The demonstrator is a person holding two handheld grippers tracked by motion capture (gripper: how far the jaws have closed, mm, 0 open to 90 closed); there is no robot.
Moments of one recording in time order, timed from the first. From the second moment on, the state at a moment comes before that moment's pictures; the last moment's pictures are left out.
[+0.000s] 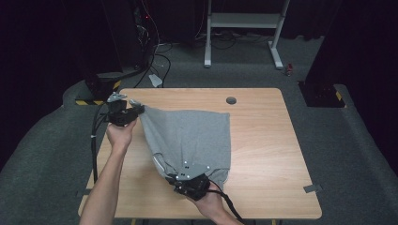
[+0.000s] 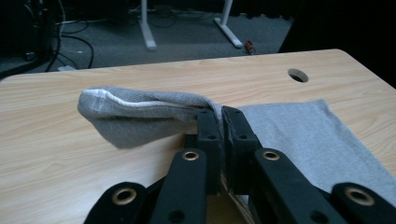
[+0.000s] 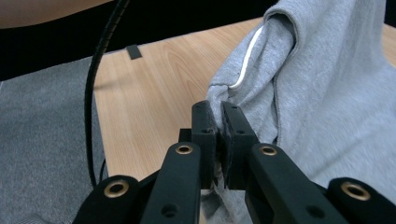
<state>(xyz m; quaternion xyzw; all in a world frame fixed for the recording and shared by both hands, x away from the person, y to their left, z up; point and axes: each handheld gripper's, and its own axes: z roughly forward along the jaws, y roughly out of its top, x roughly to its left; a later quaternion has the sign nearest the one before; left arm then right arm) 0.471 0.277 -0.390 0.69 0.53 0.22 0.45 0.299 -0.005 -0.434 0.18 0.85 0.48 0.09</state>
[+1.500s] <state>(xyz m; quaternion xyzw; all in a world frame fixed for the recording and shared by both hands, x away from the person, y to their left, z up) 0.516 0.098 -0.395 0.76 0.40 0.18 0.49 0.280 -0.123 -0.470 0.34 0.79 0.49 0.14</state>
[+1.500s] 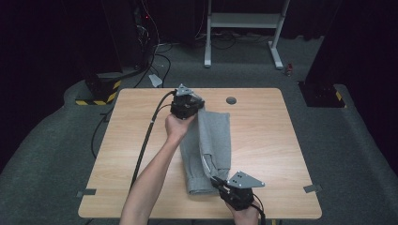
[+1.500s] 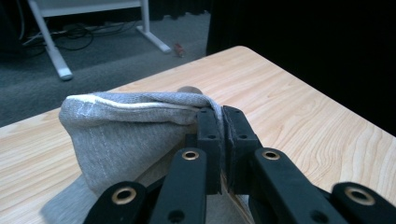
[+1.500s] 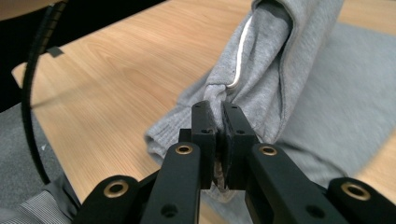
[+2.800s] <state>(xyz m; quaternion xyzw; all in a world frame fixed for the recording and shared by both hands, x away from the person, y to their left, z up) 0.482 0.078 -0.464 0.79 0.41 0.16 0.44 0.287 -0.143 -0.487 0.38 0.80 0.44 0.14</state>
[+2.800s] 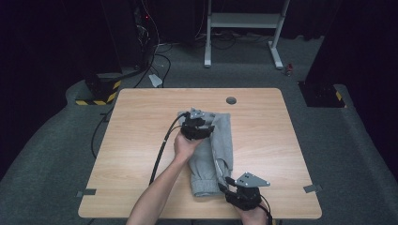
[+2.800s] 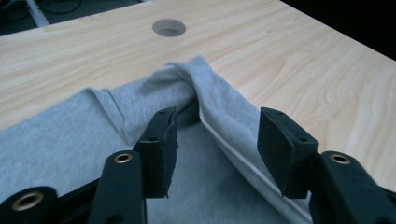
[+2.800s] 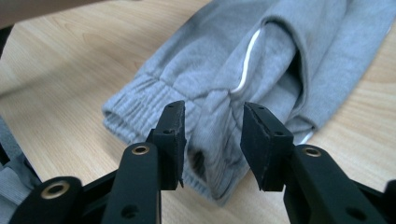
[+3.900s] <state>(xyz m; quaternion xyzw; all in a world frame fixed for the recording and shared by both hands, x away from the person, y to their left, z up) 0.375 0.104 -0.507 0.84 0.40 0.14 0.35 0.345 -0.105 -0.466 0.31 0.86 0.37 0.17</state>
